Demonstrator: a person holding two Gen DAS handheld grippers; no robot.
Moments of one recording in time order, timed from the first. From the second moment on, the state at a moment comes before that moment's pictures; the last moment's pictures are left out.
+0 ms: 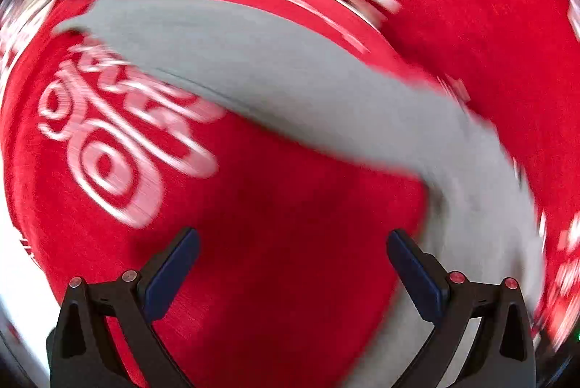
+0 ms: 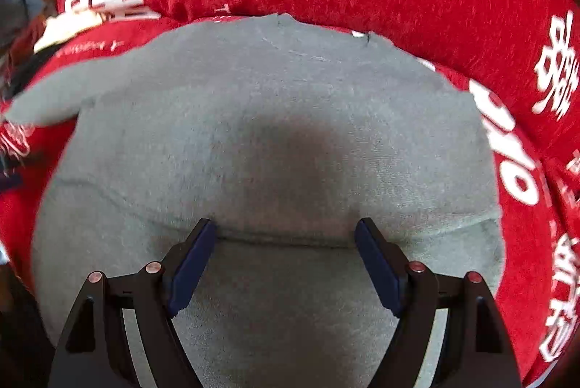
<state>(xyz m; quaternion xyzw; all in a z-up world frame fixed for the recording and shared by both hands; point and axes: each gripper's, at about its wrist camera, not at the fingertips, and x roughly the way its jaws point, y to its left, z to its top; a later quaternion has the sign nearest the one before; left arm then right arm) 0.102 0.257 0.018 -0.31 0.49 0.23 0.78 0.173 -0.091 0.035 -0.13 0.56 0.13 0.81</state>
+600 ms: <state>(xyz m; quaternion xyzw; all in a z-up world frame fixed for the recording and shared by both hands) 0.124 0.436 0.020 -0.37 0.42 0.30 0.77 0.186 -0.056 0.064 -0.09 0.57 0.14 0.80</state>
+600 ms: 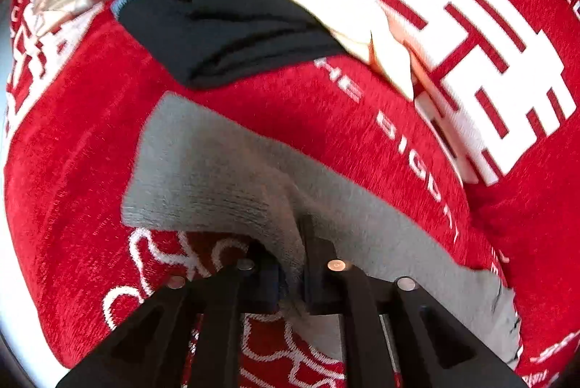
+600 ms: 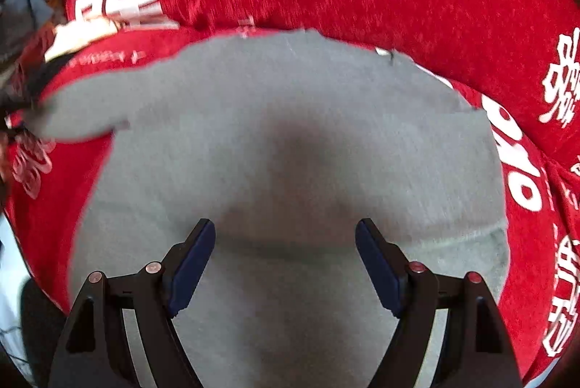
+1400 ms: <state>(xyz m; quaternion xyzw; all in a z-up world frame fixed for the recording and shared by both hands) 0.191 0.221 0.161 -0.17 0.38 0.13 0.90 0.235 -0.083 0.051 -0.07 0.57 0.06 0.82</state>
